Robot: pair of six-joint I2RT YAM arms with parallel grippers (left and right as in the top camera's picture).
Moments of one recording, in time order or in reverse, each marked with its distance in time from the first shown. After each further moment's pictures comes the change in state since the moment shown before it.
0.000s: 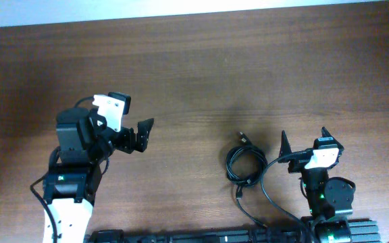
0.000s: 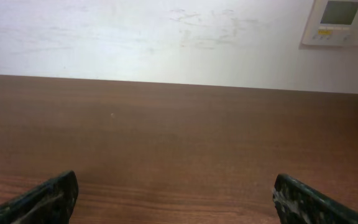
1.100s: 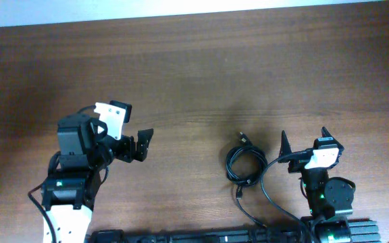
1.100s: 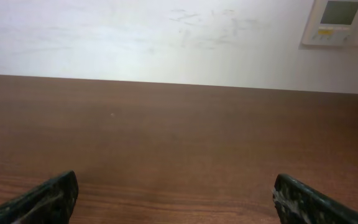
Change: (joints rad) left arm 0.000 -0.037 -0.002 -0.132 -0.014 0.011; right arm 0.000 0.000 0.000 0.000 0.000 0.000
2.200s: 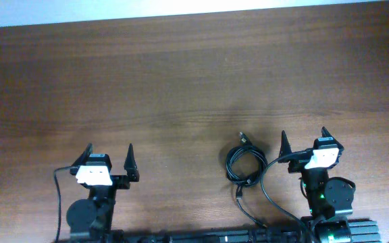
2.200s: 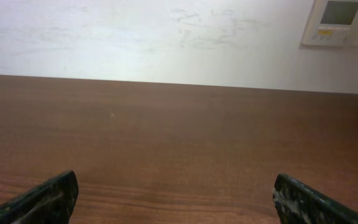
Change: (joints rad) left arm 0.000 -0.901 -0.608 0.348 -0.339 -0.179; right arm 0.000 0.000 0.000 0.000 0.000 0.000
